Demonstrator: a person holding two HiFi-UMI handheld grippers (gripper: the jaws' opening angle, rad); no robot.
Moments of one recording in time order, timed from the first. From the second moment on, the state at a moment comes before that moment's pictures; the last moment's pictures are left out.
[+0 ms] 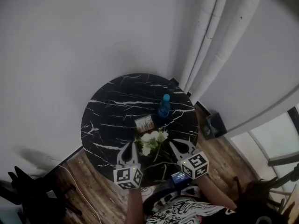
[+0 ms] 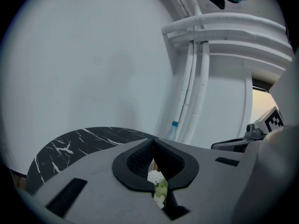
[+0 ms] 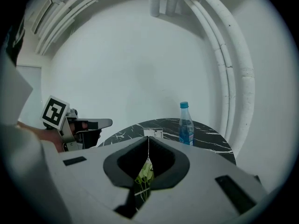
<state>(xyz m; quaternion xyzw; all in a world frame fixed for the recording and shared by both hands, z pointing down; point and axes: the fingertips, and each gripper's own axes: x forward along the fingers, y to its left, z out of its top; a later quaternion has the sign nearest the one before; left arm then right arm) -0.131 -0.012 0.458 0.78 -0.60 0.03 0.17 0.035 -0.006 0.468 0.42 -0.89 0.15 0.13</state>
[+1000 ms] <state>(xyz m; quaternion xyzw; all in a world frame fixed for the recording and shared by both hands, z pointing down) -0.140 -0.049 0.502 0.77 -0.60 0.06 0.20 0.019 -0.062 0.502 0.38 -0.90 0.17 0.16</state>
